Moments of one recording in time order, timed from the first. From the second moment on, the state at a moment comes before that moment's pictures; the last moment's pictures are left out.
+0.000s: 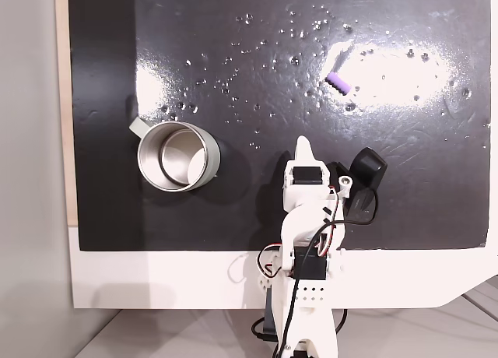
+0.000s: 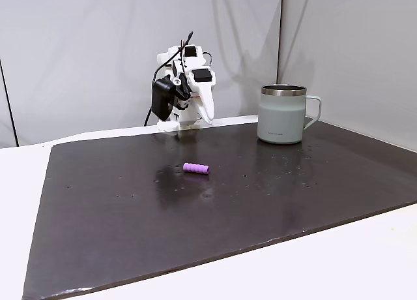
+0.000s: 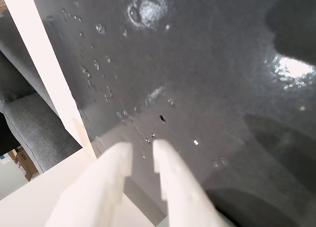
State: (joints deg) arm 3.5 181.4 172.5 42.6 -0.4
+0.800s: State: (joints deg) arm 26.2 181.4 170.3 41.1 -0.3
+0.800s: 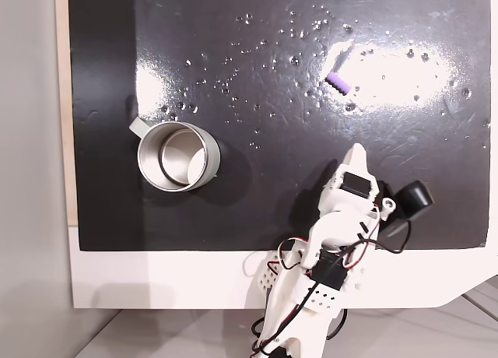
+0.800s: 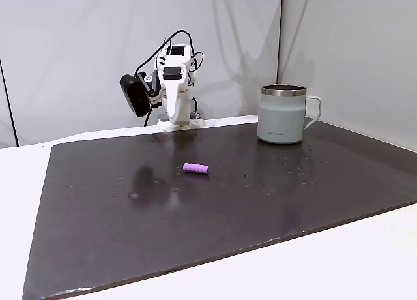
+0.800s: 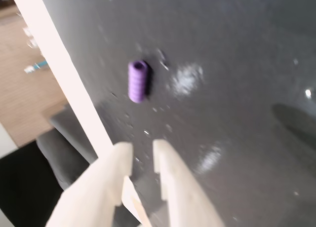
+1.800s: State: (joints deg) arm 31.6 105.2 104.7 47.0 11.2
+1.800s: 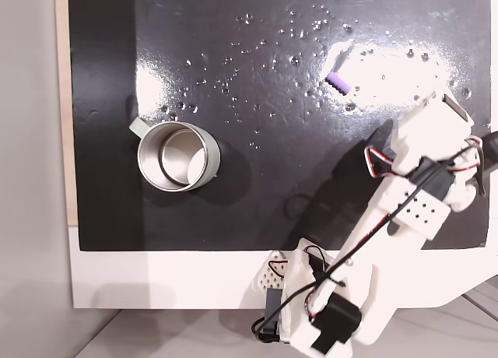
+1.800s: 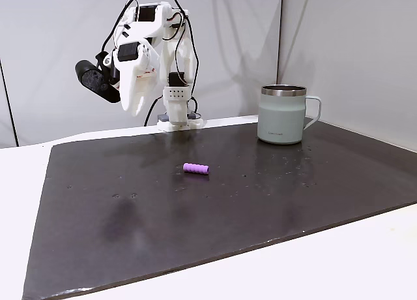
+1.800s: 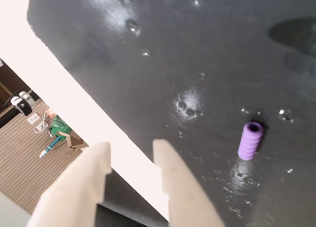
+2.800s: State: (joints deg) arm 17.6 53.4 42.1 85.6 28.8
